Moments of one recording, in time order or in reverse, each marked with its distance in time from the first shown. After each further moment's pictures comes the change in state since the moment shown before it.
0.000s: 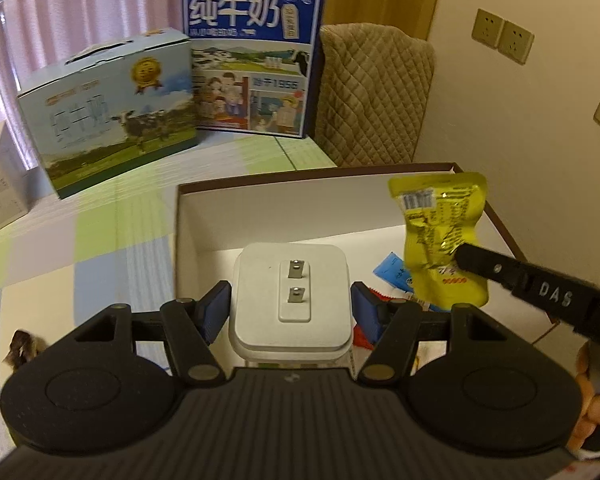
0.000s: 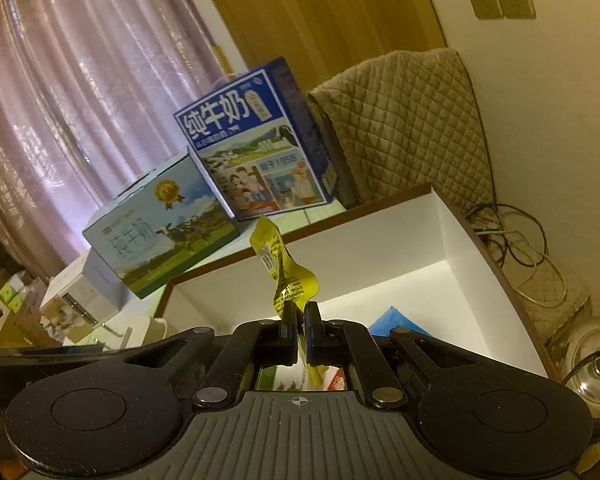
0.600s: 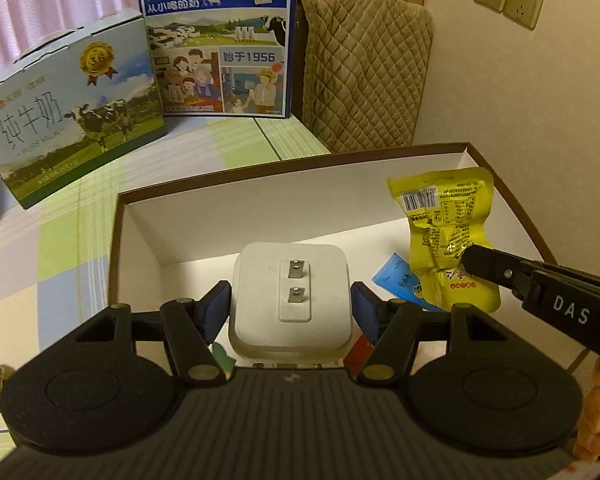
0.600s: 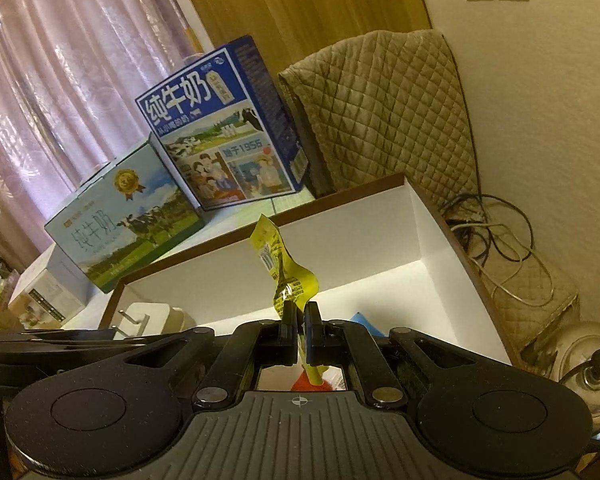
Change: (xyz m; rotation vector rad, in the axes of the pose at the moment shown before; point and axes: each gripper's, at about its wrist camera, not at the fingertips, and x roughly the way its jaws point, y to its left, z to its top) left arm 0.069 -0.024 0.020 0.045 0.075 0.010; right arm 0.036 -0.028 0.014 -0.002 0.048 -0.055
